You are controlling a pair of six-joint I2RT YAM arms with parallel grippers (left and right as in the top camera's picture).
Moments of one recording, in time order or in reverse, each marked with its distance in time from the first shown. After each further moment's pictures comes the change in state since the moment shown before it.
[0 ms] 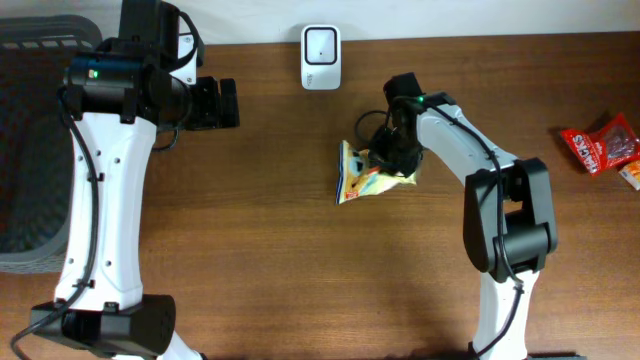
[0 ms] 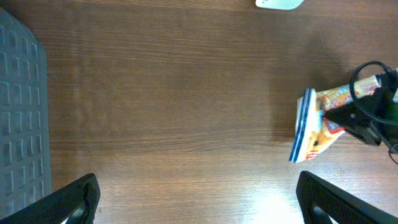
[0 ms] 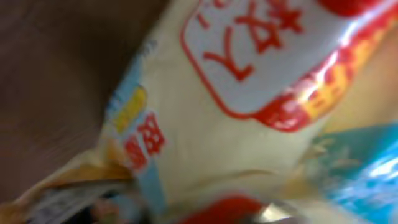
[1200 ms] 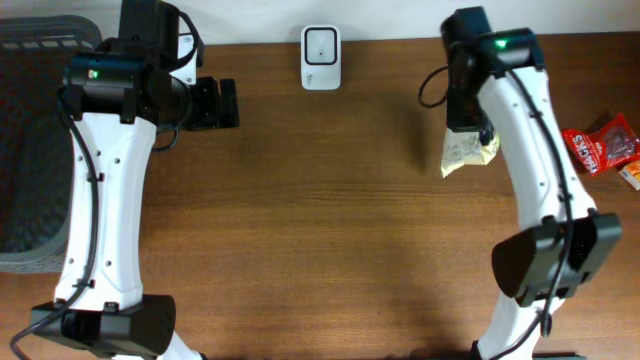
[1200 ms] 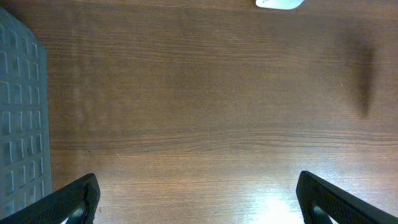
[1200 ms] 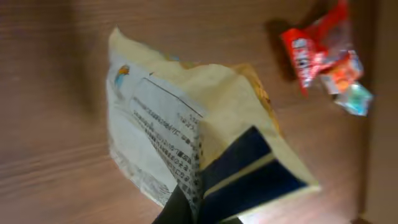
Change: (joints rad) left arm 0.000 0.000 0.000 0.000 0.000 0.000; right arm -0.084 -0.175 0.442 -0.613 0.733 -0.562
